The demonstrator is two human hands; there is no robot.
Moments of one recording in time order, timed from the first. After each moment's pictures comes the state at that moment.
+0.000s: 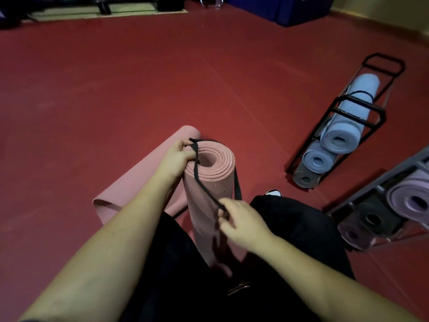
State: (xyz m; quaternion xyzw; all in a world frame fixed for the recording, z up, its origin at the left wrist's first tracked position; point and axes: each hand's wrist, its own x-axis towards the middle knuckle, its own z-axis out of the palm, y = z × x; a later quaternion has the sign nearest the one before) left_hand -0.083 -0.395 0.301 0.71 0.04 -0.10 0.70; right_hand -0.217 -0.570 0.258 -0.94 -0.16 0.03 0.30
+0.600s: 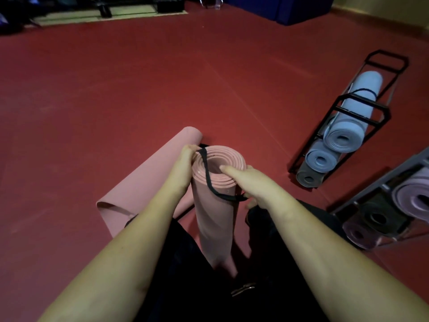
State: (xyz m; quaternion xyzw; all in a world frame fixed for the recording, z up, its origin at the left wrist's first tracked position) left_hand -0.090 -0.400 0.285 0.69 0.04 -0.12 0.72; right_hand -0.145 -0.567 0.328 -0.80 0.26 0.24 0.49
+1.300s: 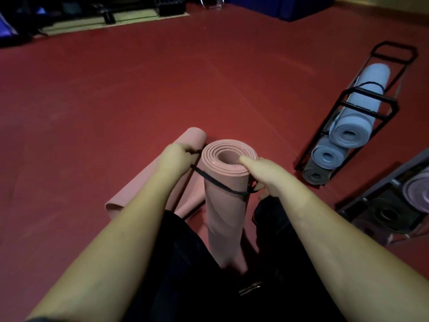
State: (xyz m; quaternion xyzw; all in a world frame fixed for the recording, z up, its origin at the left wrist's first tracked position) left_hand -0.077 -0.382 0.325 0.95 0.01 -0.08 0.30; right_hand -0.127 -0.588 0.324 -0.78 0.27 0.24 0.52
